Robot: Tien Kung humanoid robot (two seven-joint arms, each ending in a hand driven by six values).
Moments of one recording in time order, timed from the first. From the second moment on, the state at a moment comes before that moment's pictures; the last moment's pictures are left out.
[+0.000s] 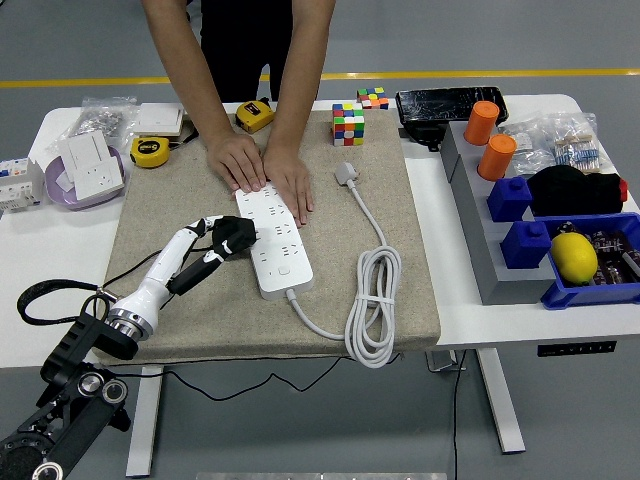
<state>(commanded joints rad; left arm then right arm) -0.06 0.16 -1.16 -1.40 1.70 0.13 -0.01 0.00 -0.11 1.60 0.18 -1.11 -0.08 0.02</state>
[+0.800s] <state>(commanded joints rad) -0.14 0.16 -1.06 -1.35 1.72 0.12 -0.01 0.00 -0.11 1.60 0.18 -1.12 -0.08 0.01</state>
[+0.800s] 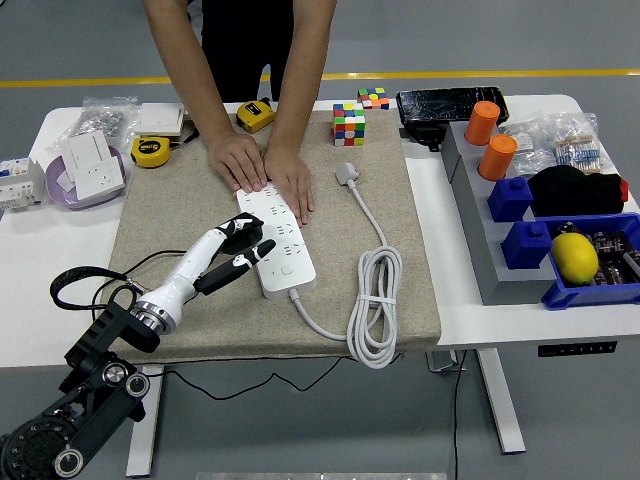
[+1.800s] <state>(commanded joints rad) -0.24 0.21 -1.00 -1.34 1.89 0.09 0.04 0.00 -0.12 1.60 0.18 -1.11 -0.08 0.01</state>
